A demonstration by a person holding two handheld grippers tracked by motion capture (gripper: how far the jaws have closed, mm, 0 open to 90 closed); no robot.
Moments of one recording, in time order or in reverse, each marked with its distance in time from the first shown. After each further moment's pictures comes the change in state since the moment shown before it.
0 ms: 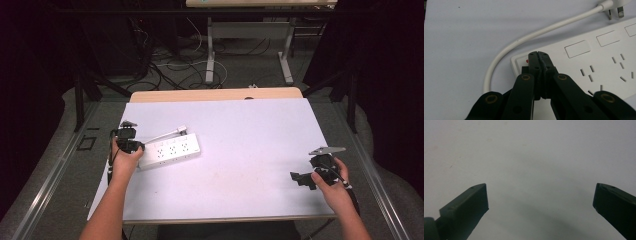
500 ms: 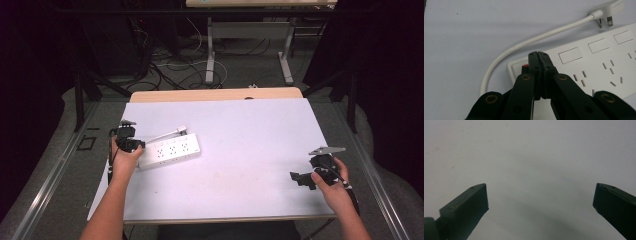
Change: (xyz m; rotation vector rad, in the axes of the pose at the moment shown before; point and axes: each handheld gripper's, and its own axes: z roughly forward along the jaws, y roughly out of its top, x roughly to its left) left arm -0.001 0.002 -0.003 -0.049 -0.029 -0.007; right arm 0.001 0.000 -0.001 -0.005 0.003 -0.003
